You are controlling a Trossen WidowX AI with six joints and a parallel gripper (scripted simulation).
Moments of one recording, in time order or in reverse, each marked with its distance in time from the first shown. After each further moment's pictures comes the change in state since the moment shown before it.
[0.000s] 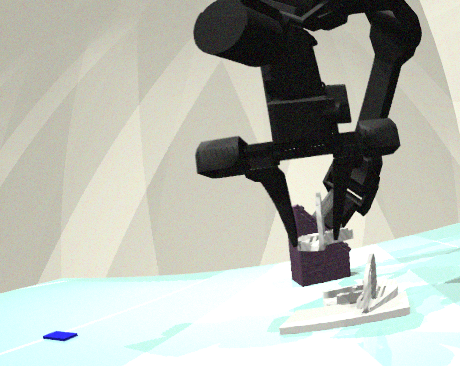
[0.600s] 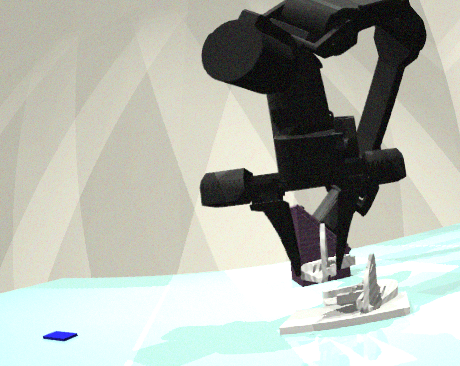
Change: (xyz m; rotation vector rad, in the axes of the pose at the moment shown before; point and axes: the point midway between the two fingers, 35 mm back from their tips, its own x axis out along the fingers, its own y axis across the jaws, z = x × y) arm 0.028 0.001 0.001 -0.003 -0.003 0.000
